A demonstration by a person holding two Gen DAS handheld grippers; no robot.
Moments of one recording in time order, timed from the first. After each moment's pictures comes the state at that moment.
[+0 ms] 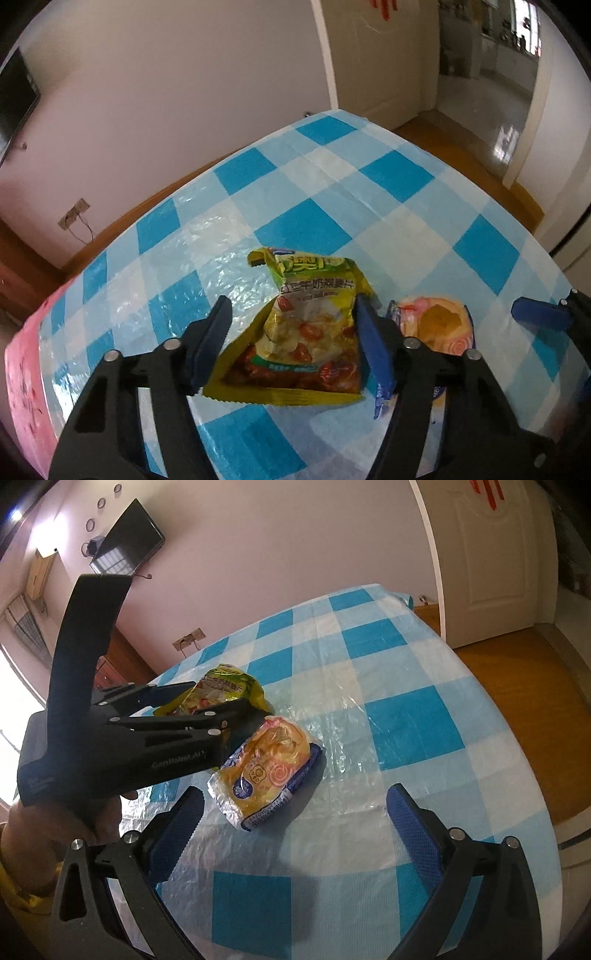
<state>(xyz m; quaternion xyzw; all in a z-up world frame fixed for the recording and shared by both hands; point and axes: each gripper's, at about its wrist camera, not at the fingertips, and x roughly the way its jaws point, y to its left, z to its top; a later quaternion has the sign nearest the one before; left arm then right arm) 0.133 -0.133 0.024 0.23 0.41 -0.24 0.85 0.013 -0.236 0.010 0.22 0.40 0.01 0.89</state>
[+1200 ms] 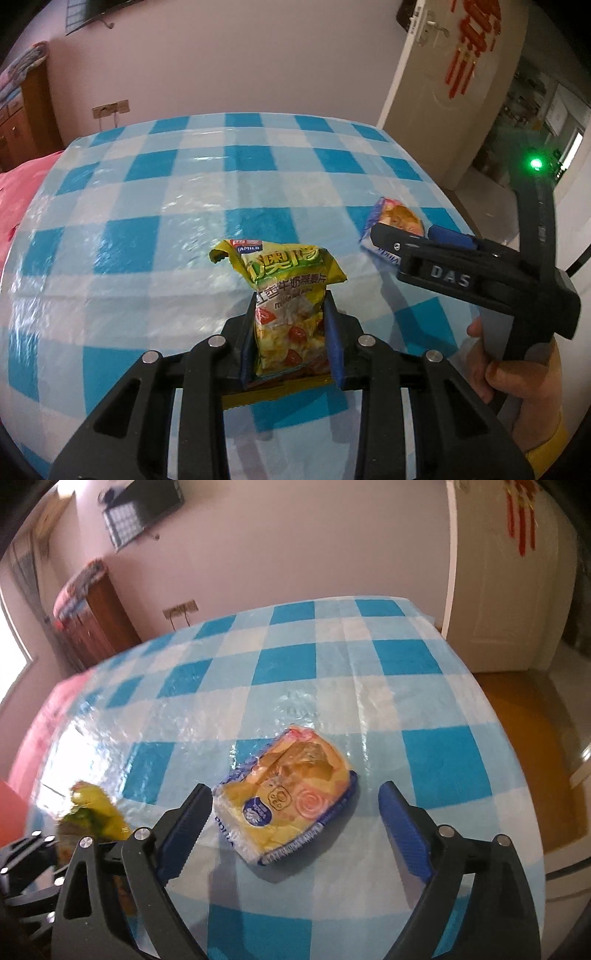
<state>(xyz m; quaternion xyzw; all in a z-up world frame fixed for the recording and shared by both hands) 0.011 -0.011 0.021 0.00 0.44 -0.18 0.88 0.047 -0.193 0.010 0.10 0.43 -0.01 0.90</state>
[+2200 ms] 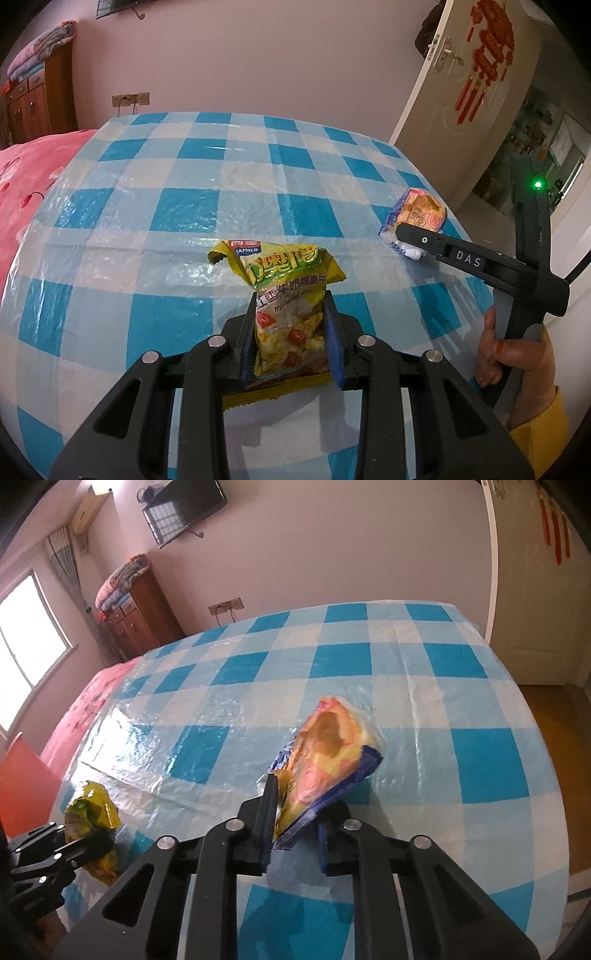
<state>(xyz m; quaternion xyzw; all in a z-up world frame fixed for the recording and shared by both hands) -0.016 0.039 0.022 -0.05 0.42 -0.17 0.89 0.031 -0.183 0.014 0.12 0.41 0.08 0.90</state>
